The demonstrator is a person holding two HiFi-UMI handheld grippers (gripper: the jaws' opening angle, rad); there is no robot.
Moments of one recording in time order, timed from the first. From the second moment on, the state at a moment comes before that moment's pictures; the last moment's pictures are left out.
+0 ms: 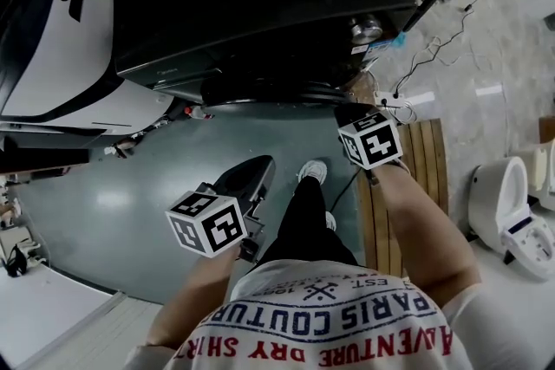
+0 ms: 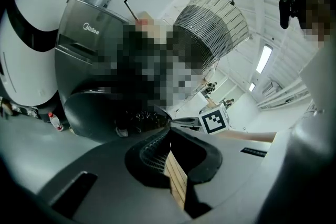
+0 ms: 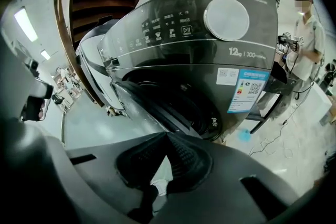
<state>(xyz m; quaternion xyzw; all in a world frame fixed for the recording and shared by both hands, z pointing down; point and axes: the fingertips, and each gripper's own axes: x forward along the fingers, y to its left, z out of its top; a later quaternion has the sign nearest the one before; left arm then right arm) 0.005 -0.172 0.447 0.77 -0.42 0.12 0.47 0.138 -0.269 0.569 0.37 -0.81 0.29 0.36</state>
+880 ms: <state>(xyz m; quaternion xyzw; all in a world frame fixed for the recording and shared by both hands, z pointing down) -0.008 -0.195 0.478 0.75 -0.41 0.13 0.49 0.143 -0.334 0.574 0.45 -0.80 0.29 0.26</state>
